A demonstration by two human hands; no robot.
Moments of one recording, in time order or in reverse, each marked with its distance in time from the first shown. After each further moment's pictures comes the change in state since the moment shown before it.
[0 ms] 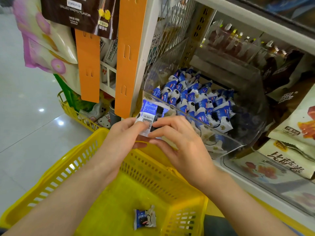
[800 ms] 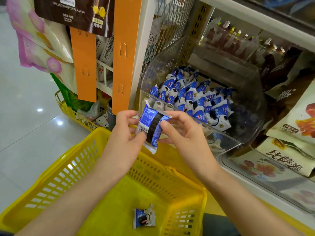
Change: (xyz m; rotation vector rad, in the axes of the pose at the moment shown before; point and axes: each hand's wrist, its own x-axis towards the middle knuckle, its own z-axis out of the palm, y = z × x) left_hand -0.002 -0.010 0.007 0.275 0.054 0.320; right_hand 0.008 -0.002 -0.003 0.826 0.074 0.674
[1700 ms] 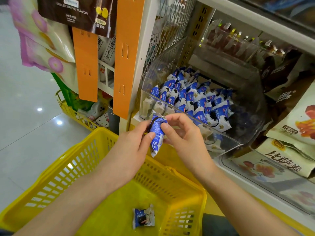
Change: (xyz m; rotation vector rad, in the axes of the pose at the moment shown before) left_hand -0.011 0.003 -0.002 0.336 -0.161 0.119; right_hand 0.006 0.016 0.000 -0.088 0.020 -0.043
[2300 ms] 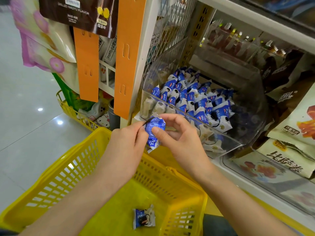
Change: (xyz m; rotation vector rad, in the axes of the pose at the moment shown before) left_hand 0.001 -0.003 -0.002 0.026 0.178 0.023; right_hand -0.003 -0.004 0.007 0.037 -0.033 0.021
